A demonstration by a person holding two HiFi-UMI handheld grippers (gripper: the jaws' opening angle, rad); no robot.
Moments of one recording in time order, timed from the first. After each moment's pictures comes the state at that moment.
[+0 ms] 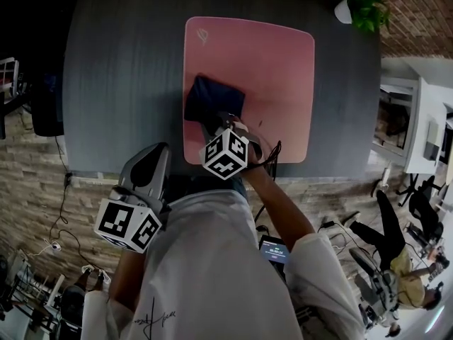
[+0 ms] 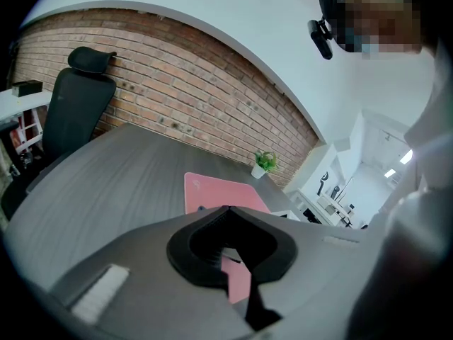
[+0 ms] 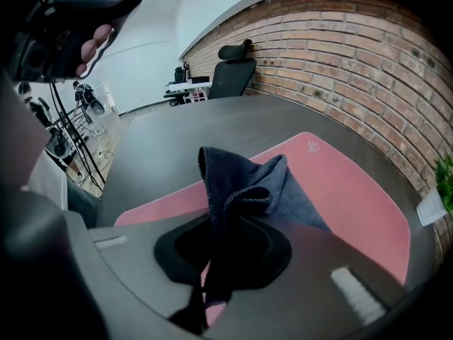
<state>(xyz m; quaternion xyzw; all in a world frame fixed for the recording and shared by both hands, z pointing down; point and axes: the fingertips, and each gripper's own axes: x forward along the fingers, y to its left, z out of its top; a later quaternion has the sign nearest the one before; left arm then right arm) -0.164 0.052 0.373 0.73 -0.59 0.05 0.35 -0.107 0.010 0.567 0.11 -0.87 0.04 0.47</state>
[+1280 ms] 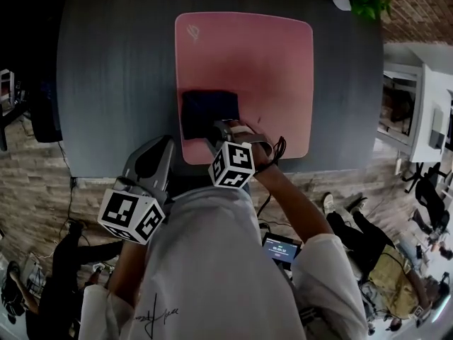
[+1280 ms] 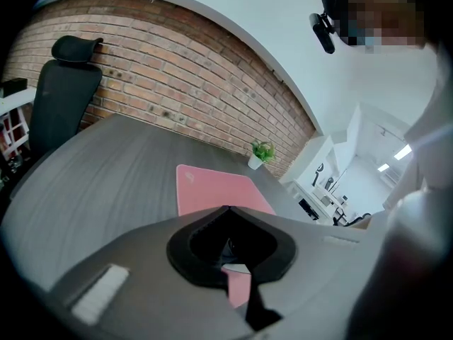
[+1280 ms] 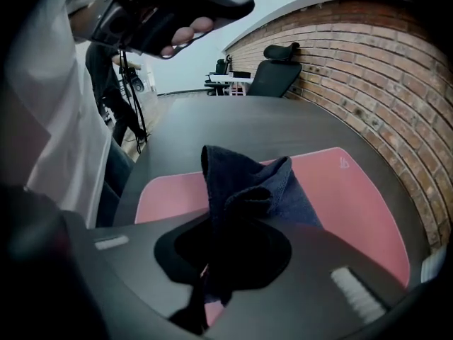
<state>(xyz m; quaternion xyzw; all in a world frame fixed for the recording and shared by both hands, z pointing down) -0.152 0.026 0.395 0.74 -0.56 0.08 0.37 -0.089 0.048 0.570 -0.03 -0.87 -0.05 0.49</state>
